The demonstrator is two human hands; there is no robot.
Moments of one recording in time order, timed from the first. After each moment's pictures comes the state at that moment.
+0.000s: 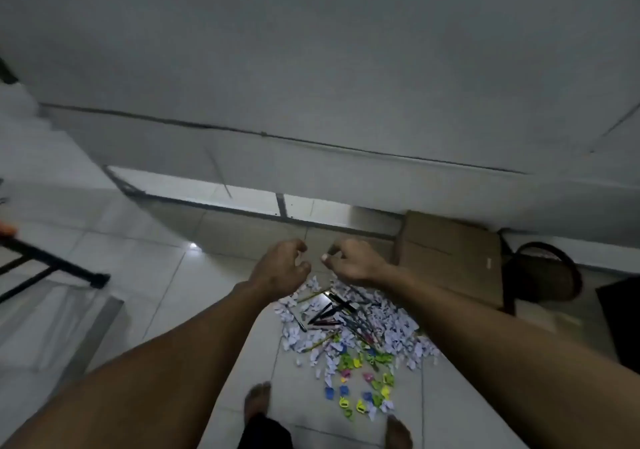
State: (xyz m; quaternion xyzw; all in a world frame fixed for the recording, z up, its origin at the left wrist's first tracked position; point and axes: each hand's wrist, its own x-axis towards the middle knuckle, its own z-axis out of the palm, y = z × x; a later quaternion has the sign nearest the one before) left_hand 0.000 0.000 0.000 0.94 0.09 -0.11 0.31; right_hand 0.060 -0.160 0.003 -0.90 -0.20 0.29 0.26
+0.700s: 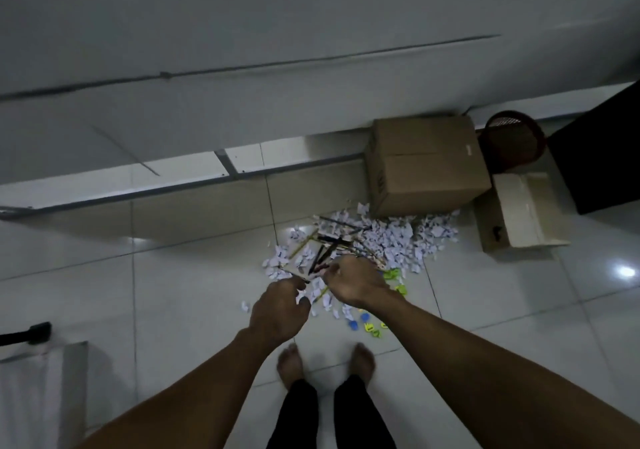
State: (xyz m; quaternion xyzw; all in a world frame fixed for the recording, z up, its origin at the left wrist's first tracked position) left_hand -0.009 0.090 -0.160 0.91 0.00 -0.32 0.26; right_hand 0.015 -0.076 -0.138 -0.86 0.13 0.37 0.33
